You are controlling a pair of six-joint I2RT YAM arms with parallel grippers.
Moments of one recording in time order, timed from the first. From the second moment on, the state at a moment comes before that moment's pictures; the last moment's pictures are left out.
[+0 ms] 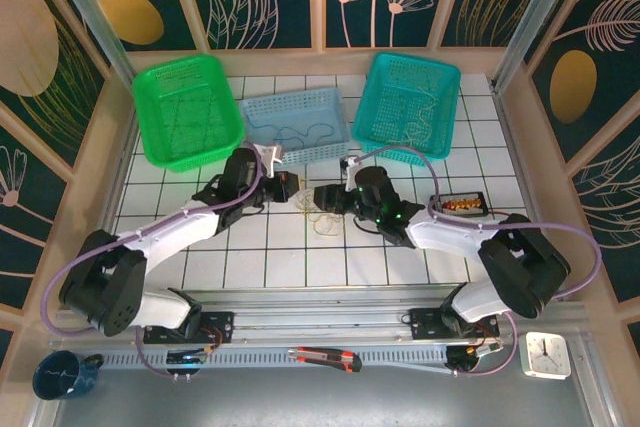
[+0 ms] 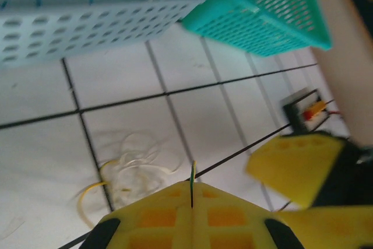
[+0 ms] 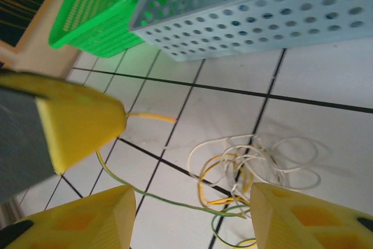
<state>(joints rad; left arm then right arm) -0.55 1.37 0.73 0.09 0.34 -0.60 0.79 1.43 0.64 0.34 -0.14 0.60</state>
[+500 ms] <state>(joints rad) -0.55 1.31 0.80 0.11 0.43 -0.72 0.87 1.65 0.69 0.58 -0.12 0.52</state>
